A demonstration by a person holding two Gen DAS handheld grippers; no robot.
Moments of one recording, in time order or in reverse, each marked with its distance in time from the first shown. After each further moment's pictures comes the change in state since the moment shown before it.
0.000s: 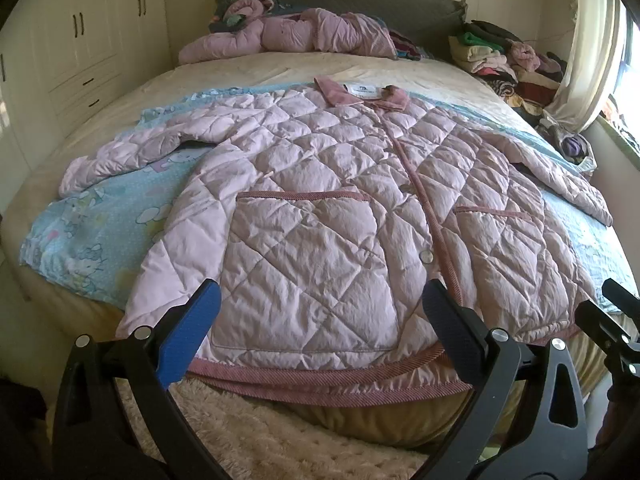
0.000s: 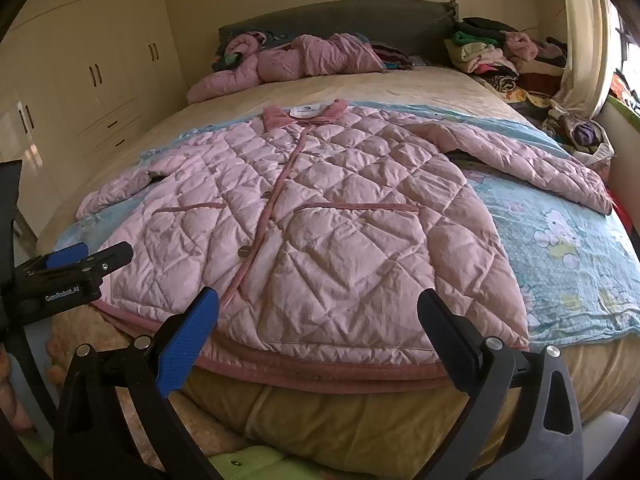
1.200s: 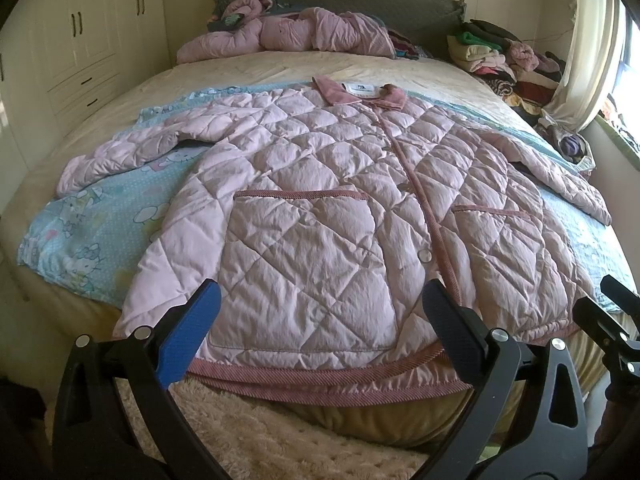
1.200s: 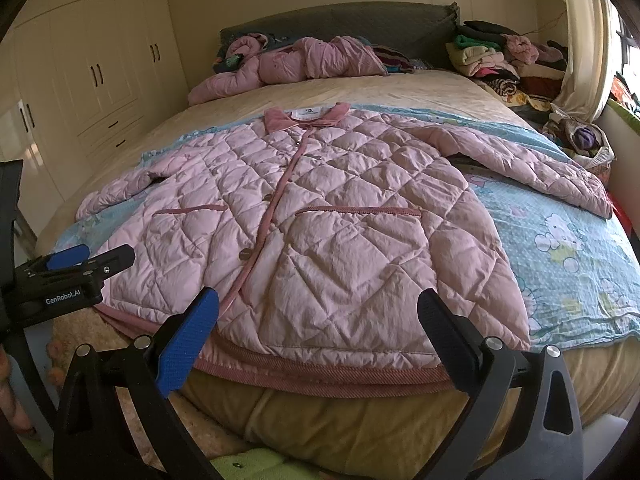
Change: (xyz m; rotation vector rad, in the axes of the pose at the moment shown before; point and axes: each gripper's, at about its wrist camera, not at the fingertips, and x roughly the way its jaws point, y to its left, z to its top) left arm -0.004 -0.001 0.000 0.001 0.002 -0.007; right arm -0.001 0.001 0.004 -0.009 -0.010 -0.001
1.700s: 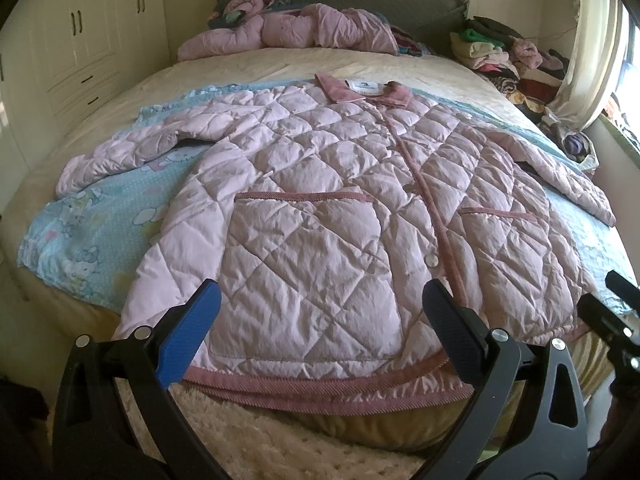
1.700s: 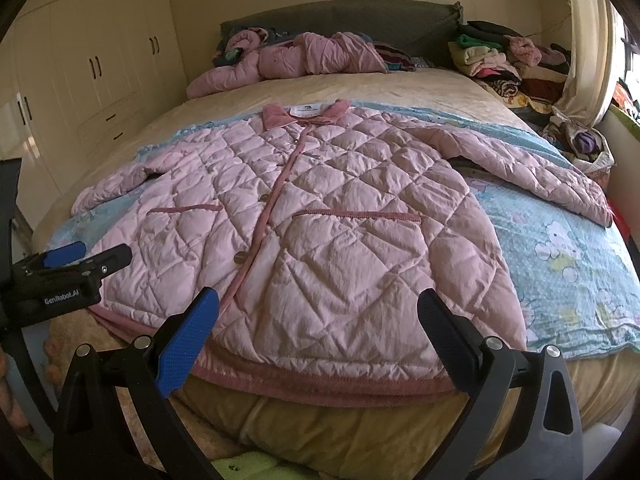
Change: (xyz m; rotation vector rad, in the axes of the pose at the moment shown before) left arm 0.010 0.007 0.011 0.001 0.016 0.010; right arm 0.010 0.000 0.010 -0.018 0.018 -0.017
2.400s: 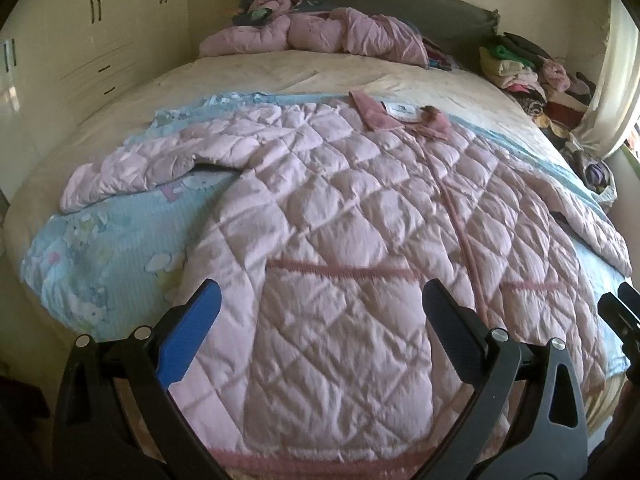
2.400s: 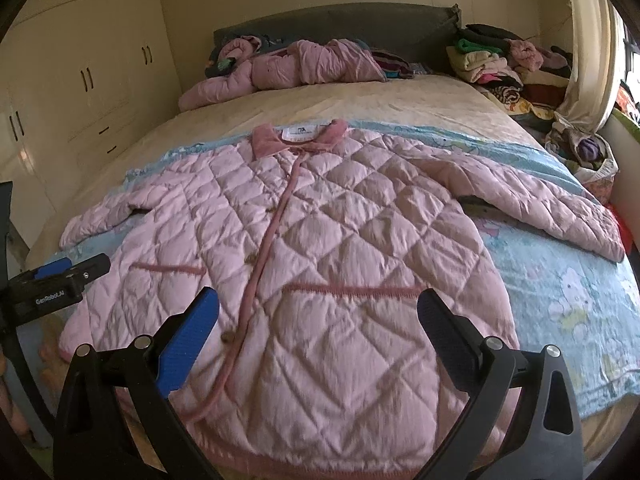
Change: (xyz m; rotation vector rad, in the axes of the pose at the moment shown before) left arm 0.036 0.033 0.068 -0.080 -0.009 0.045; right arm 0.044 -0.007 0.074 0.023 -0.014 0.003
